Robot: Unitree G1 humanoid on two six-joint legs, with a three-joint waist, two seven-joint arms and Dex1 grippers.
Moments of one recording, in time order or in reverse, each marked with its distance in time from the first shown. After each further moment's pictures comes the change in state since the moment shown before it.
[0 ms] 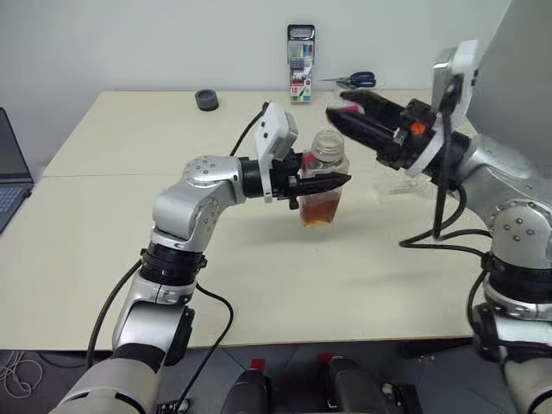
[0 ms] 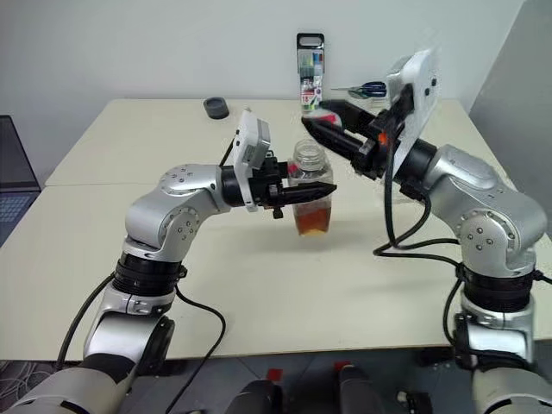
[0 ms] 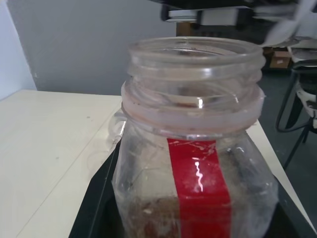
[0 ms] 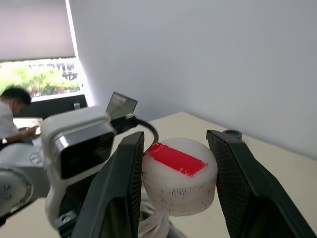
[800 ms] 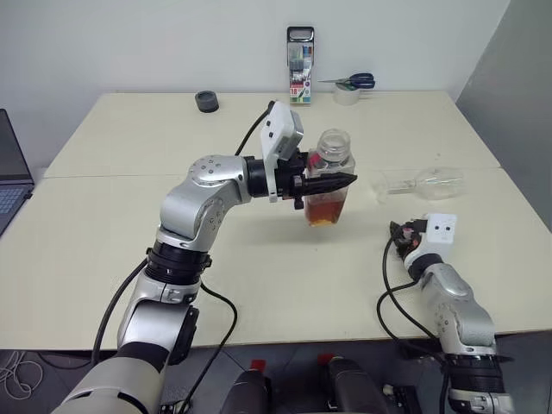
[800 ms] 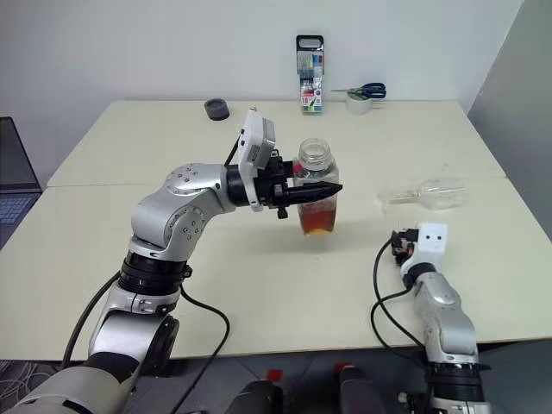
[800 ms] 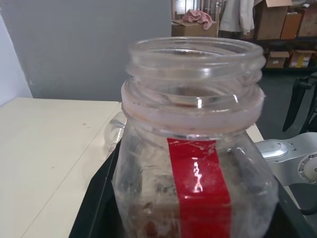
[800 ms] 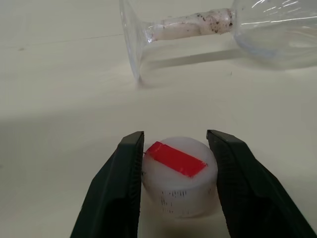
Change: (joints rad) left arm -0.012 -0.013 -0.005 0.013 0.006 -0.017 -0.014; right arm 0.600 0.280 0.056 0.309 -0.632 -0.473 -0.319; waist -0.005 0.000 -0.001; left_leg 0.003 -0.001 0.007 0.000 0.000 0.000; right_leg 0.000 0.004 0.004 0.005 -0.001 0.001
